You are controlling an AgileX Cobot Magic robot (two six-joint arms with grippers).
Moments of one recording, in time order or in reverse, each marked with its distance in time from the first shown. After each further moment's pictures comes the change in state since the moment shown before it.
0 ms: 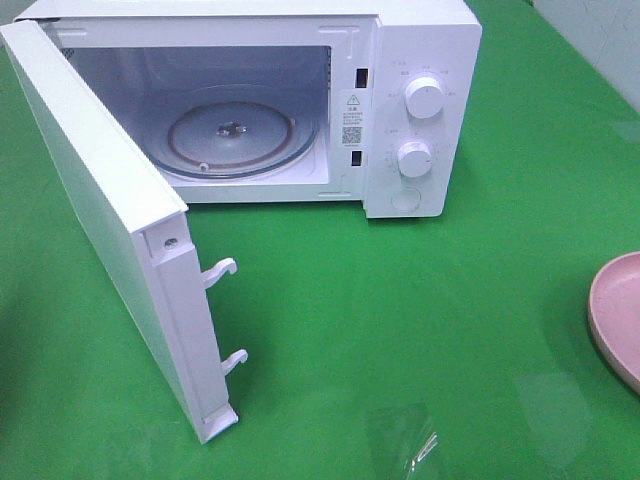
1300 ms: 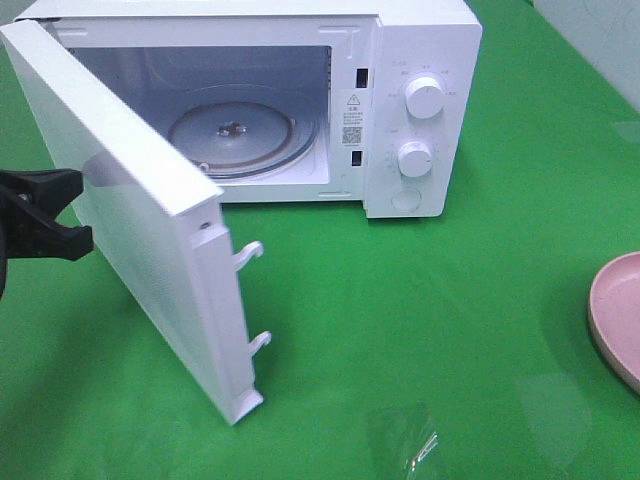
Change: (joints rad) left arm -0.282 0.565 -0.111 0.237 -0.417 -0.142; right arm 0.000 0.000 0.000 0.000 0.000 0.000
